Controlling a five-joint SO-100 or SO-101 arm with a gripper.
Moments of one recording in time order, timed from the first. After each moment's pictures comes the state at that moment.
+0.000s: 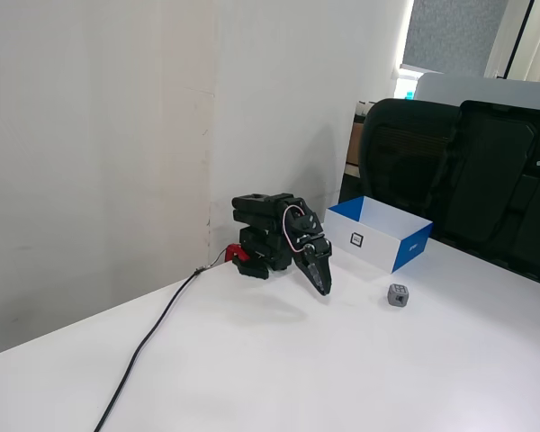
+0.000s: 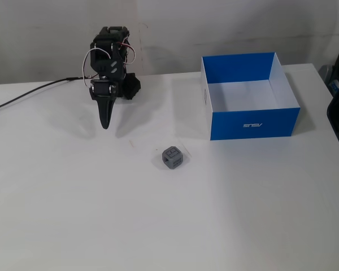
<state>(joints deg) -8.4 193.9 176.9 66.7 -4.2</state>
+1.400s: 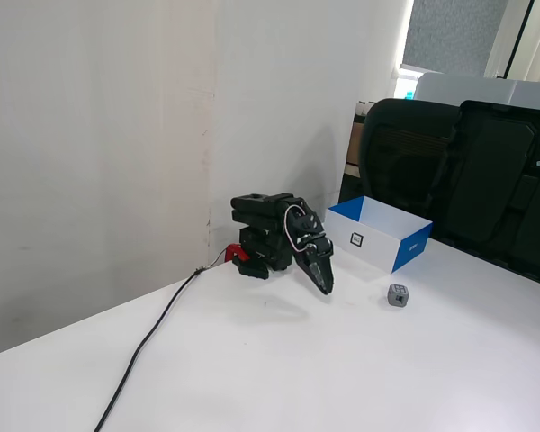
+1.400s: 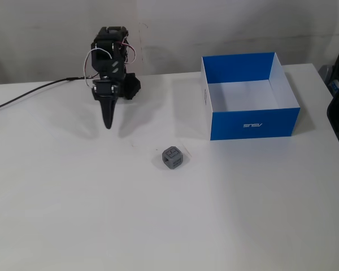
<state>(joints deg) -5.8 193.9 176.9 66.7 -4.2</state>
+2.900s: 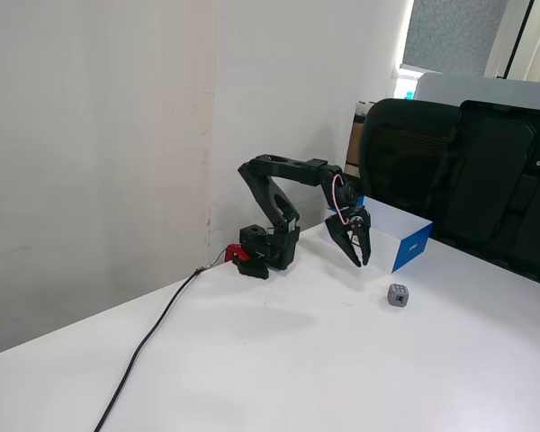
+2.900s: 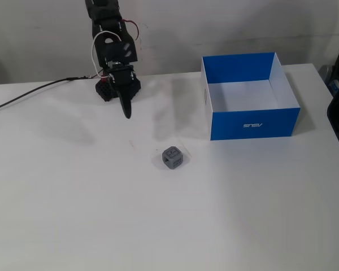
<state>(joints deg) 10.2 135.9 127.2 67.3 -7.6</state>
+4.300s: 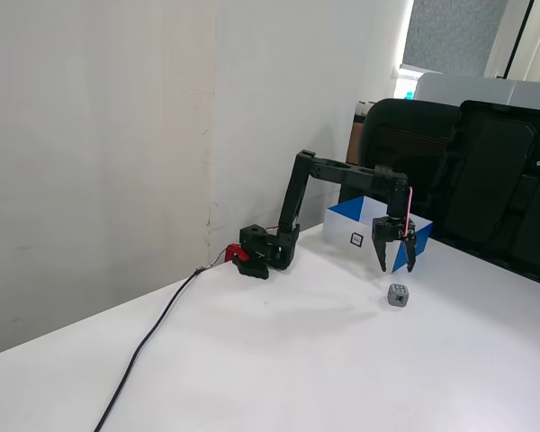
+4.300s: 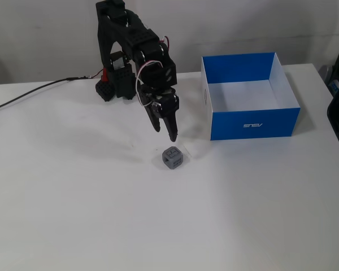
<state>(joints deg) 22.9 83.3 78.3 87.7 -19.2</state>
